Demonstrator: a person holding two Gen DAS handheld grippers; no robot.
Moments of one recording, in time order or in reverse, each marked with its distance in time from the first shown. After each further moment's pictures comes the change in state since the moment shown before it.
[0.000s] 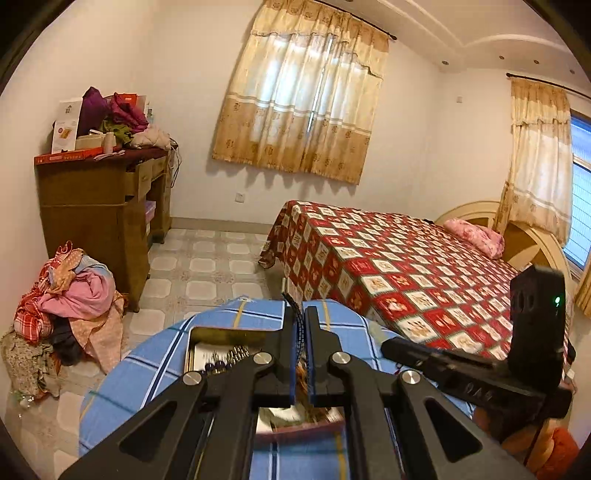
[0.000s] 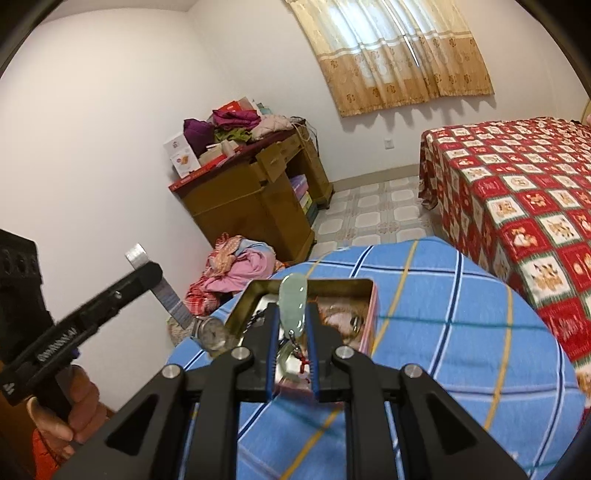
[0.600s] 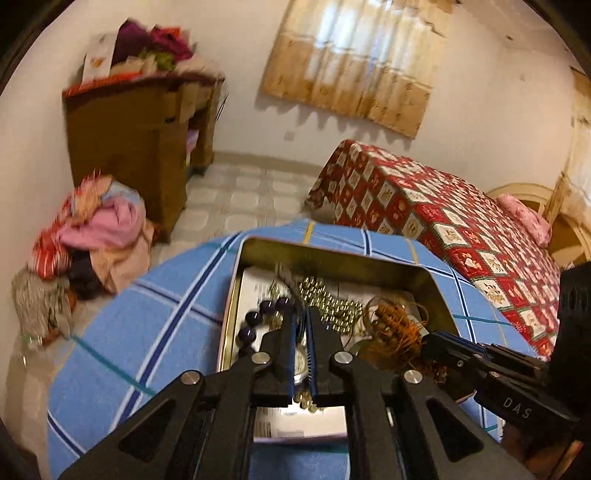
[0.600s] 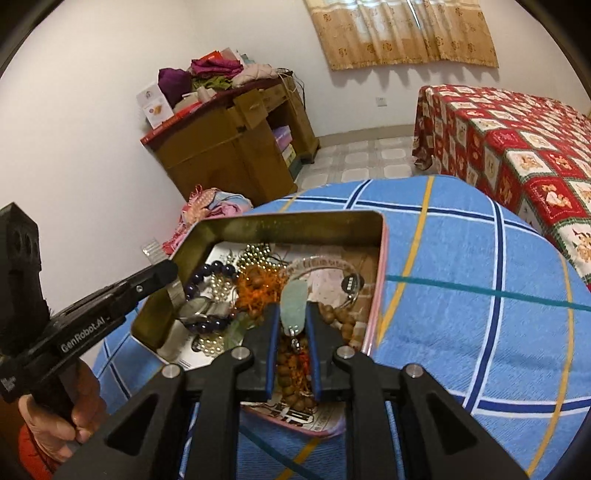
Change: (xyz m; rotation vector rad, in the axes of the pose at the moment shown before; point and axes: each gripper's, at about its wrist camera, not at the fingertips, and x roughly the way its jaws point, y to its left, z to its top) left arm 0.070 0.062 -0.057 -0.127 0.234 0.158; right arm 0.075 -0.015 -0.041 -0.023 0.156 -0.065
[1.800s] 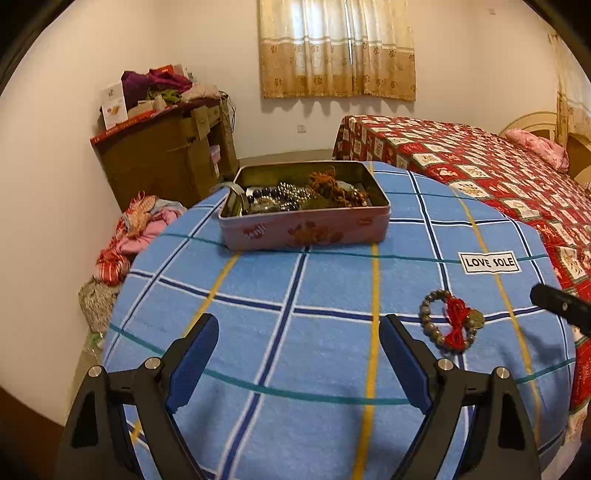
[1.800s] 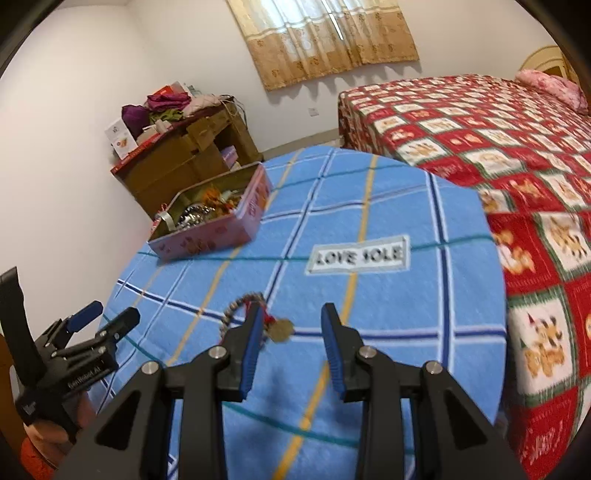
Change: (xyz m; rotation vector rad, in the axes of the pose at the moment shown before) left arm -0.118 -0.088 -0.140 0.212 -0.001 0.233; right arm -0.191 -0.031 -0.141 0.183 -0.055 -0.153
